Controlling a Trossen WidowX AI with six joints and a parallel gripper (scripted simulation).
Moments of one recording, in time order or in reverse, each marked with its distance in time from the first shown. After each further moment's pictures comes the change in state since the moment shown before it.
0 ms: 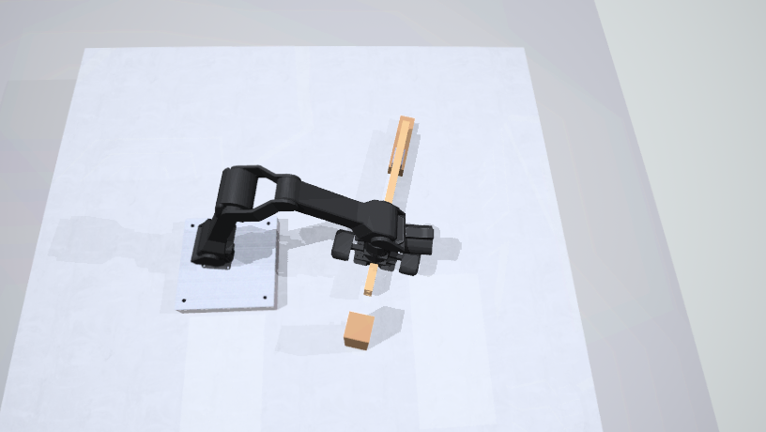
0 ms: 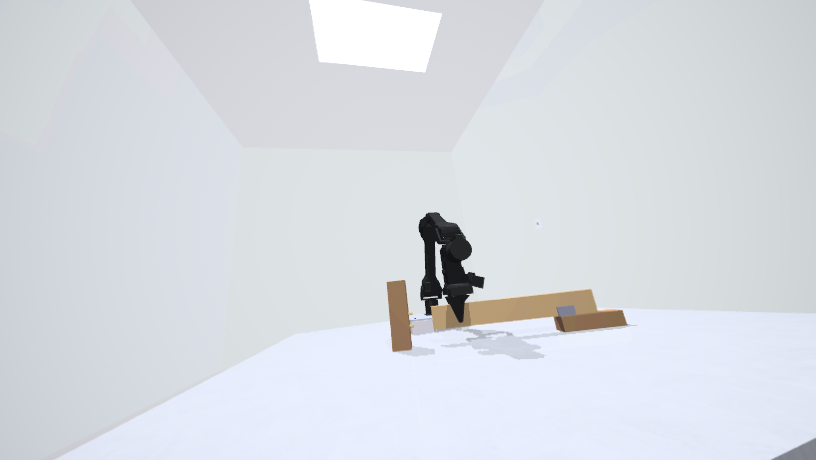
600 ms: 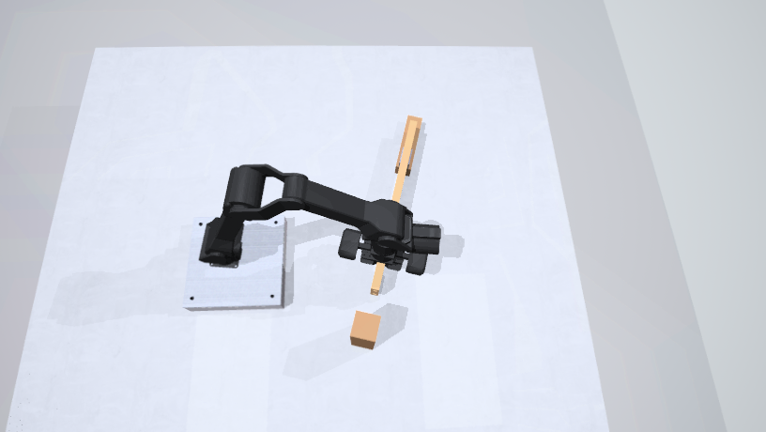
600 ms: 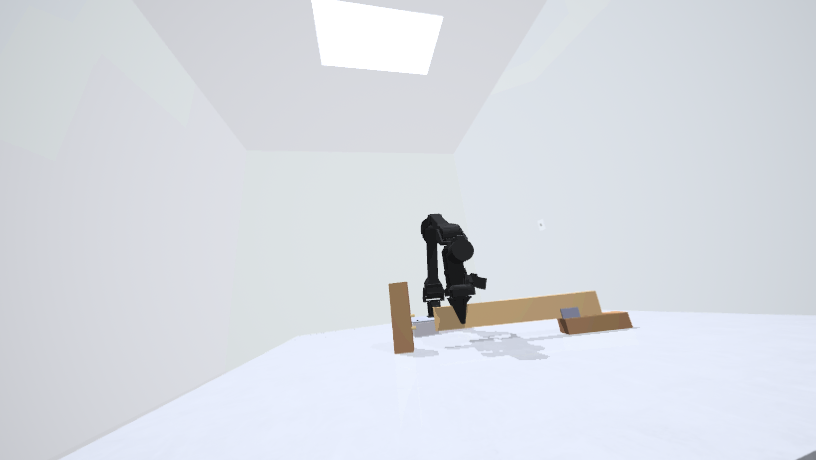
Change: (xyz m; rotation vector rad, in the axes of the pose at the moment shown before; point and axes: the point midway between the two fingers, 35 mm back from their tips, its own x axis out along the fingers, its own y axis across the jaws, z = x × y) arm -0.002 0.000 0.000 0.000 0.001 -0.001
